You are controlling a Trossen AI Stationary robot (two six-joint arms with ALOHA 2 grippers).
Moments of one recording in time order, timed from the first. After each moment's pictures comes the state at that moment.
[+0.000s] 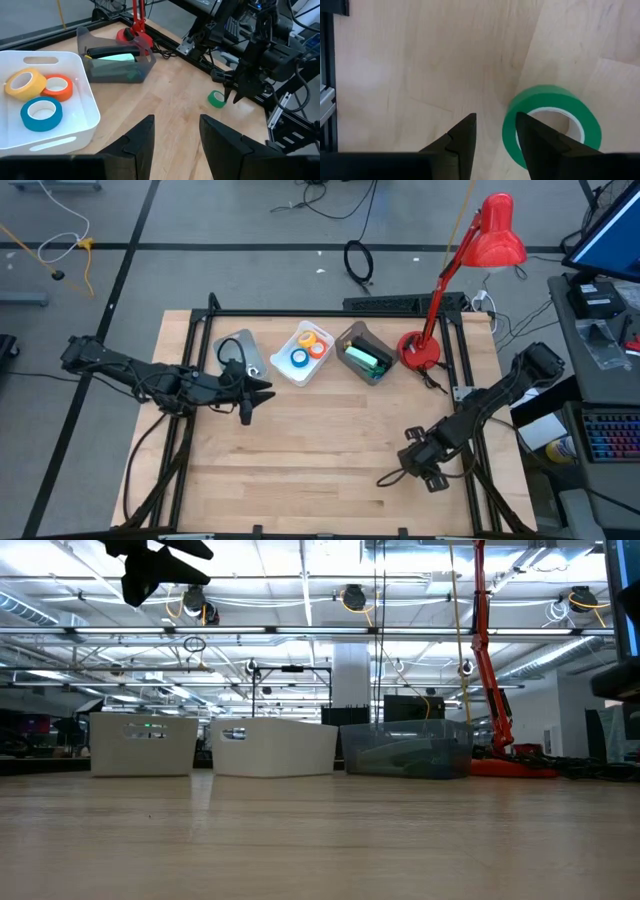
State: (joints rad) left arm -0.30 0.88 0.71 -0.21 -0.47 -0.63; right arm 0.64 1.42 0.74 -0.66 -0.19 0.44
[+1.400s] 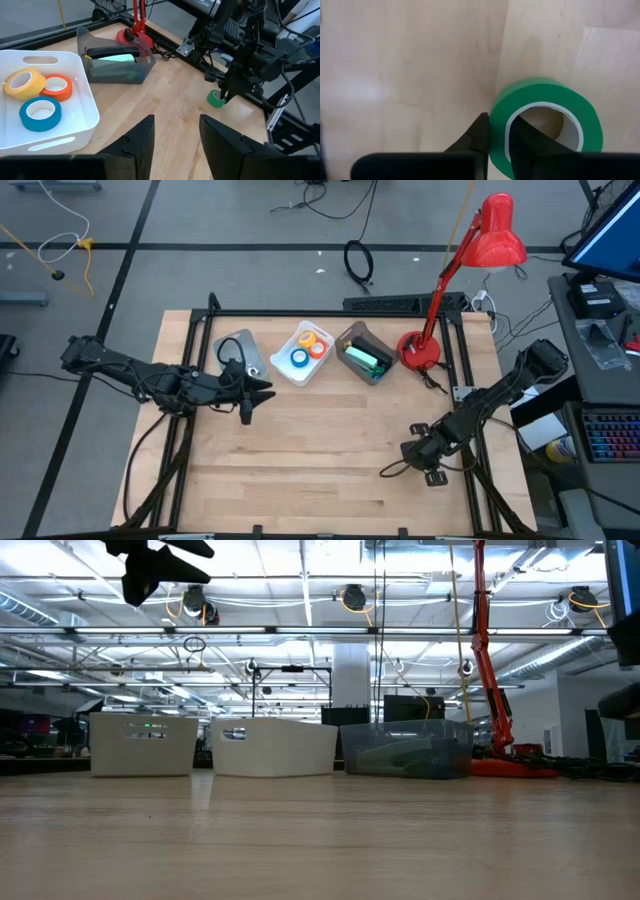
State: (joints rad) left arm -0.30 0.88 0.71 -0.21 -0.47 -0.64; right arm 0.63 1.35 0.61 -0.56 -0.19 0.55
